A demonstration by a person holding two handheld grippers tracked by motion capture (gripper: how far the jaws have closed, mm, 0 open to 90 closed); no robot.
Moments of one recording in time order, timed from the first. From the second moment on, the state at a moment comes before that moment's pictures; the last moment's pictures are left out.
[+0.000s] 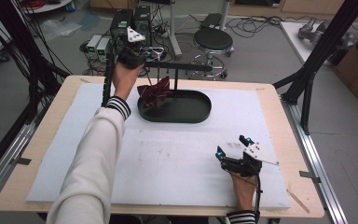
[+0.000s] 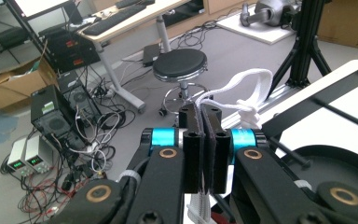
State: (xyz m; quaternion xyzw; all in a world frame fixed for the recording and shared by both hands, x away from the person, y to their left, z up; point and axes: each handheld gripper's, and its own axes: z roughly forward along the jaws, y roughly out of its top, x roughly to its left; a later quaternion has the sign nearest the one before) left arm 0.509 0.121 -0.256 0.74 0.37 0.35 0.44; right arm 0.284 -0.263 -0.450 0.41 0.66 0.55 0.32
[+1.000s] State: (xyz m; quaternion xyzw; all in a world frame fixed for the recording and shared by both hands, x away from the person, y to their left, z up) left arm 0.508 0.141 -0.293 0.76 0.40 0.30 0.41; right arm 0.284 -0.262 -0.450 0.41 0.66 0.54 0.32
